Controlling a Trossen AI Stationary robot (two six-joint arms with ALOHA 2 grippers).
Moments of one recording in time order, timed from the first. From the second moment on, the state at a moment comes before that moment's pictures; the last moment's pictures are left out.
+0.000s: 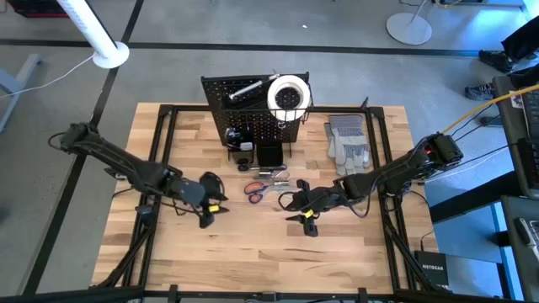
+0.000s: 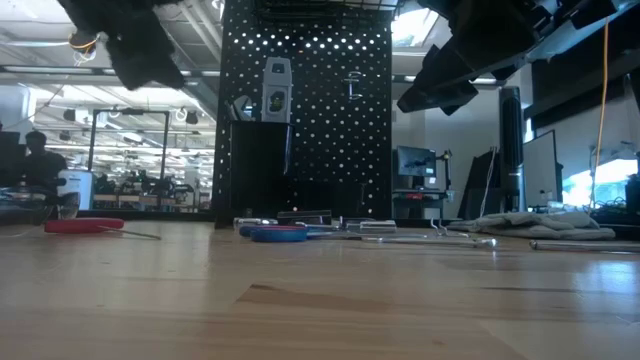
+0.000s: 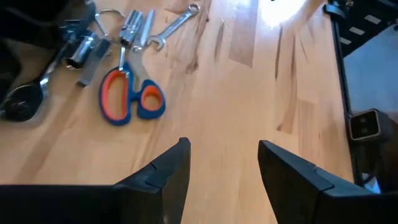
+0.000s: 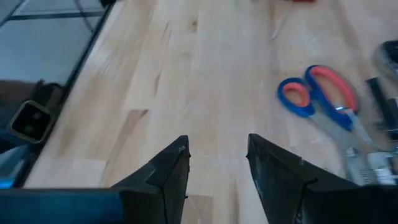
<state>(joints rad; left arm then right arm) -0.40 1.12 0.73 -0.34 -0.26 -0.60 0.33 1.49 0.82 0.04 0.07 0.25</state>
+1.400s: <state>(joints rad) -0.20 1.78 0.73 0.17 -0.39 -0.59 0.16 1.78 0.82 0.24 0.17 0.10</state>
